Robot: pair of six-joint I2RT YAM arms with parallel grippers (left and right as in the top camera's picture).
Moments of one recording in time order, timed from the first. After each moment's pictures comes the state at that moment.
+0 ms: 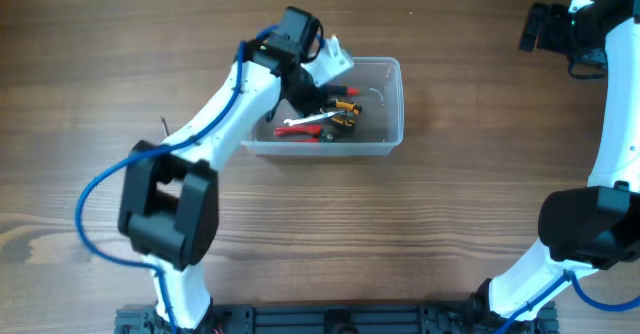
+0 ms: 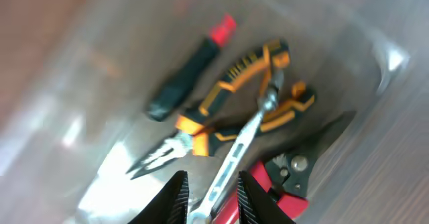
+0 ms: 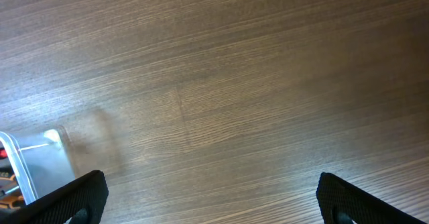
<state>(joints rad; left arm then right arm) -0.43 1.98 1.60 -0.77 0.16 0.49 -0.21 1.92 2.10 -1.37 0.05 0.06</state>
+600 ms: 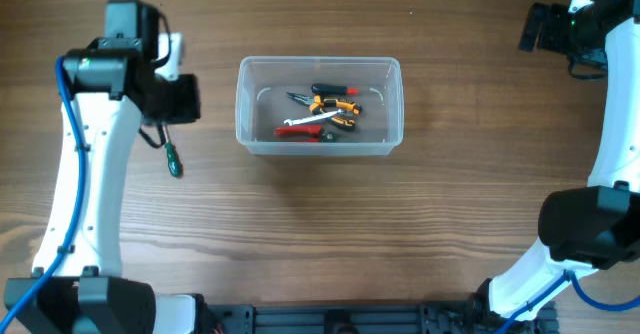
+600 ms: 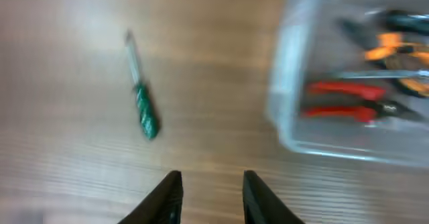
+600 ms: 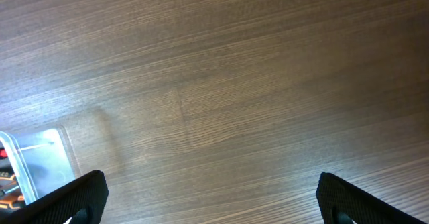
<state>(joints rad) 0.01 1.57 1.53 -1.26 0.02 -0.12 -0.21 1.92 2.10 -1.37 0.05 0.06</state>
